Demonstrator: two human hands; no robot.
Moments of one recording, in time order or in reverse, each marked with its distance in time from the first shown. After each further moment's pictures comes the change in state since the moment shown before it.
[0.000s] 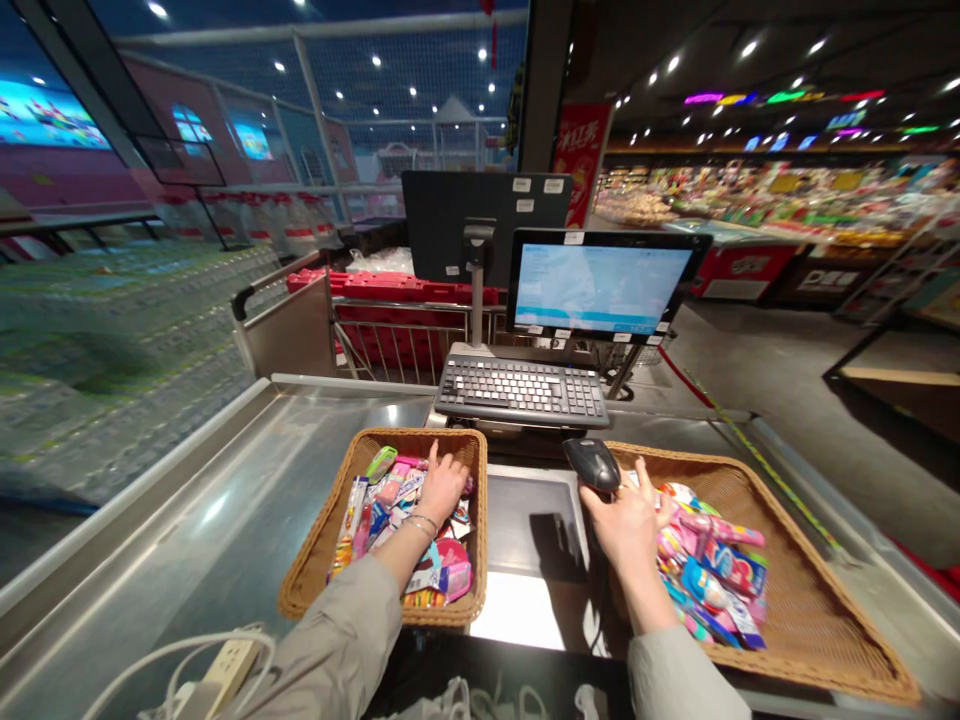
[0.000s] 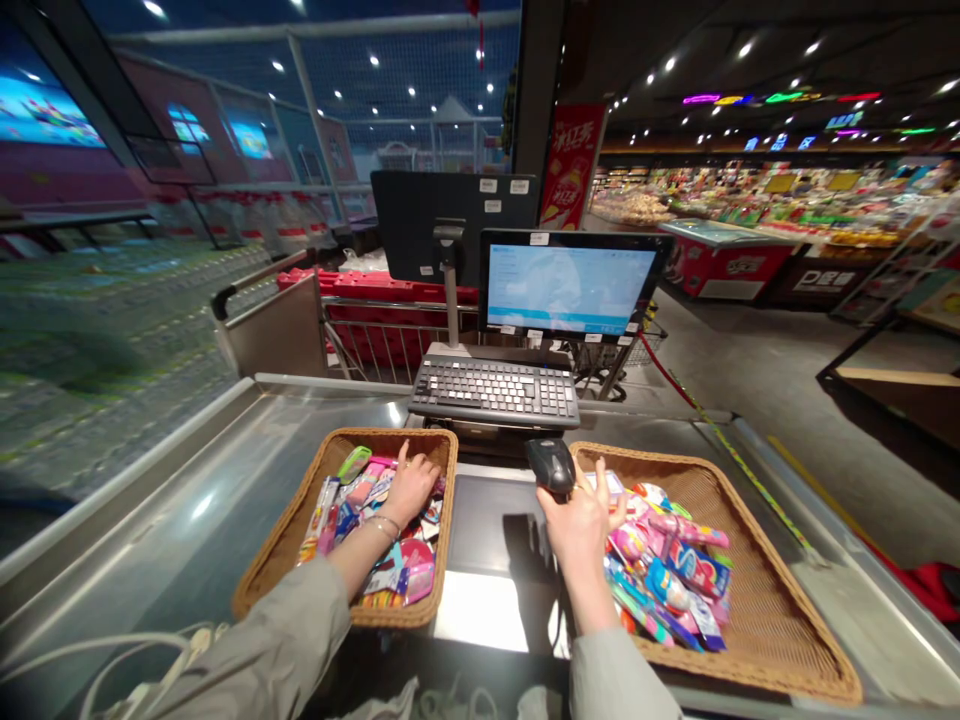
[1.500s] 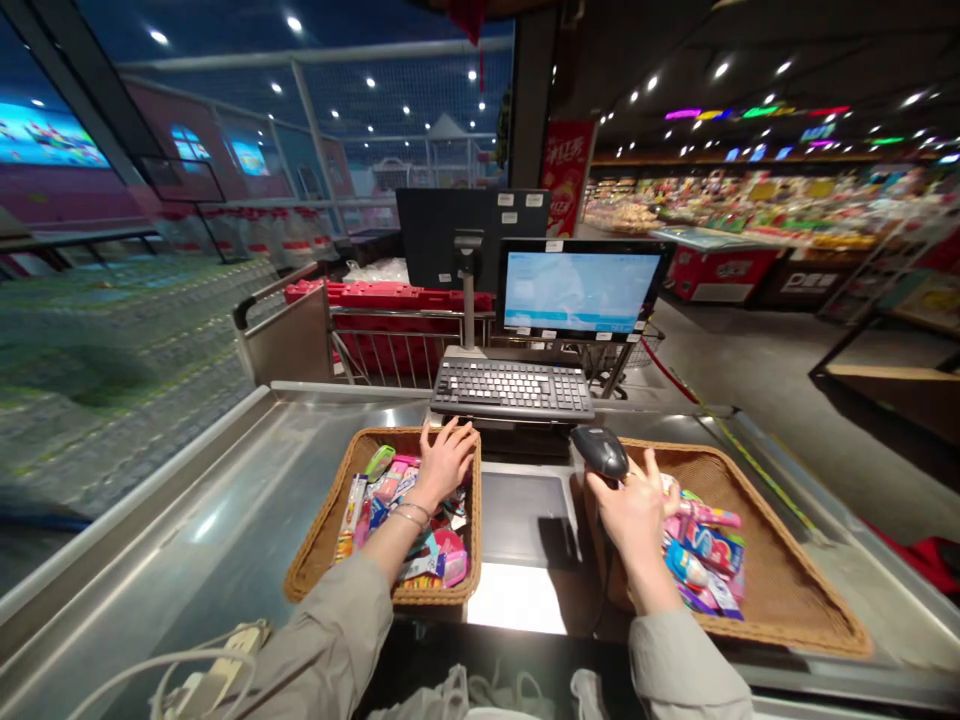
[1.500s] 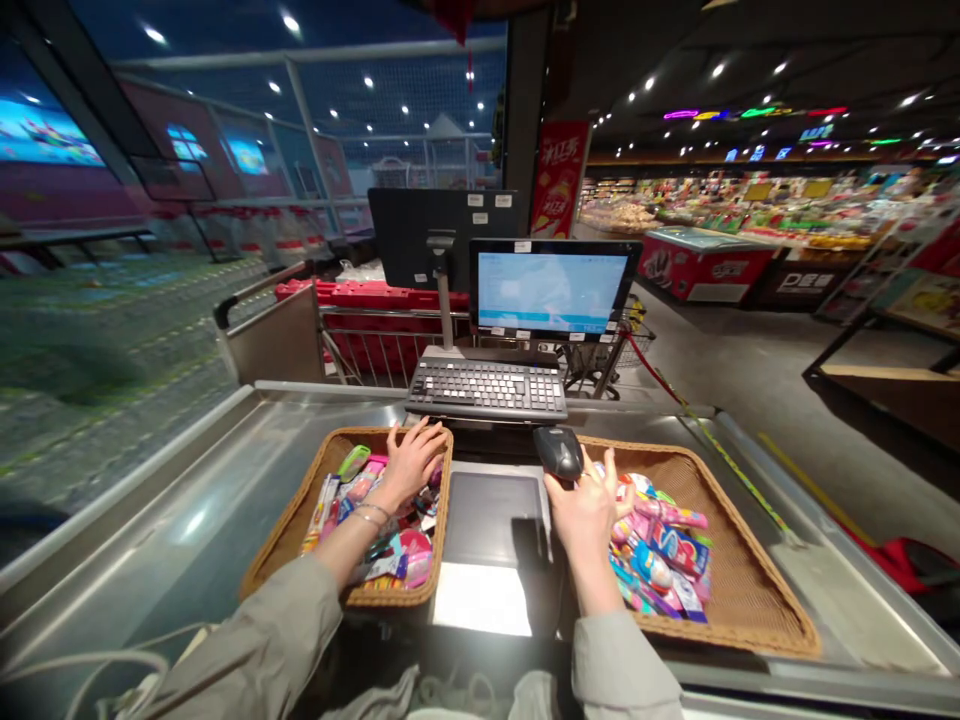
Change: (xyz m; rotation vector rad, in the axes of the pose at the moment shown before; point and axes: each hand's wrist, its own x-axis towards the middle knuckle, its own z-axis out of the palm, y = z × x) left_hand 0.012 0.003 -0.064 -0.226 0.244 -0.026; right_hand 0.003 0.003 -0.031 -0.027 0.112 0.011
